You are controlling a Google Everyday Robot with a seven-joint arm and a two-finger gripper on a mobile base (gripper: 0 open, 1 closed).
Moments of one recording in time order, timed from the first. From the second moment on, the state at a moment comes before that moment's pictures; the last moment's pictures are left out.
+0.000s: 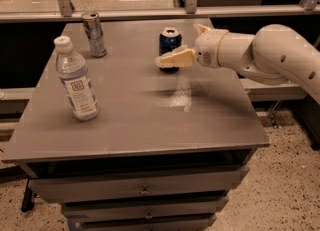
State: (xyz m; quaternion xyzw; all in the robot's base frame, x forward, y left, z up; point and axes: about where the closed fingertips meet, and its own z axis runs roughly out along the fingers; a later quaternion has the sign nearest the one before) arm 0.672 -0.050 0.913 -0.38 0.68 0.23 0.58
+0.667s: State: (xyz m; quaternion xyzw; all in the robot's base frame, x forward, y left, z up) arm 0.706 -0.042 0.888 -0.36 0.68 0.24 0.59
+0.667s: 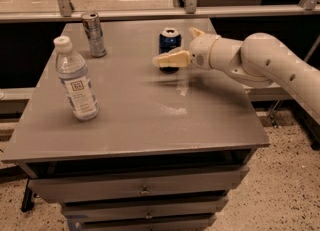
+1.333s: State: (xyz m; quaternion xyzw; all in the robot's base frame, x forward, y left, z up) arm 0.702 -0.035 0.889 -0.35 0.67 0.26 0.60
